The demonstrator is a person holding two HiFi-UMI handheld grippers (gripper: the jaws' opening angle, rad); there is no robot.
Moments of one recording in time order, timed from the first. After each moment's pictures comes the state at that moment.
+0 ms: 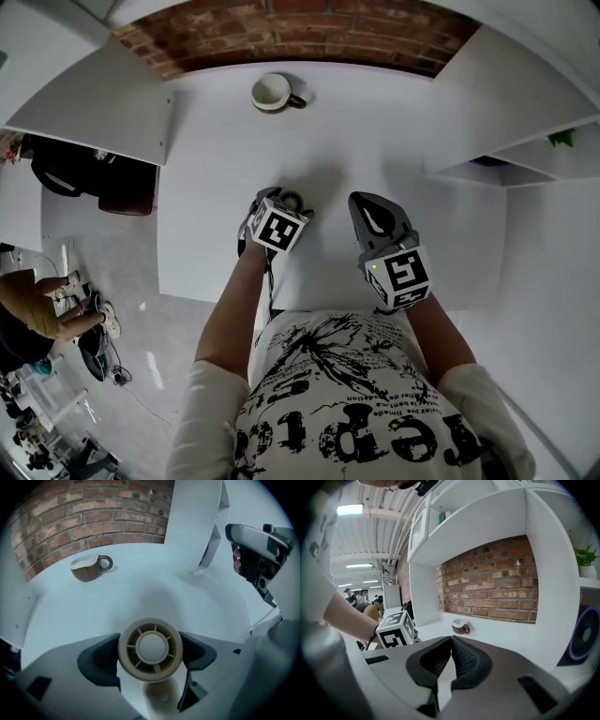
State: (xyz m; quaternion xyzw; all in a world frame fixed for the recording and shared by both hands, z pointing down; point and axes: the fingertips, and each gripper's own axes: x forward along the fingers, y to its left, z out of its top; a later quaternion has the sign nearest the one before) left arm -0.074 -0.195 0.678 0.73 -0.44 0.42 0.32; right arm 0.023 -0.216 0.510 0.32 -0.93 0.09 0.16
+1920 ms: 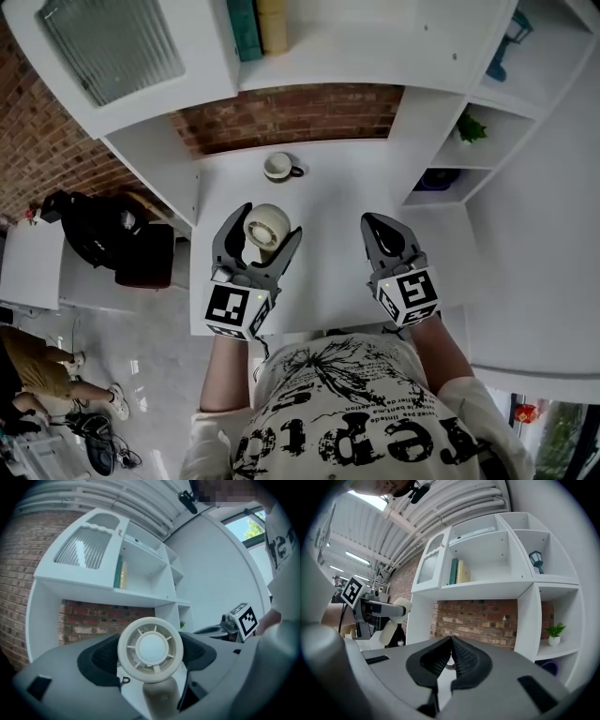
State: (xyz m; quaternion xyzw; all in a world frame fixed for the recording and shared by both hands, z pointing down) left arm -0.116 -0.082 0.280 0.85 -0.52 0.02 -0.03; right arm 0.030 -0.108 0.319 0.43 -0.90 -0.04 0.05
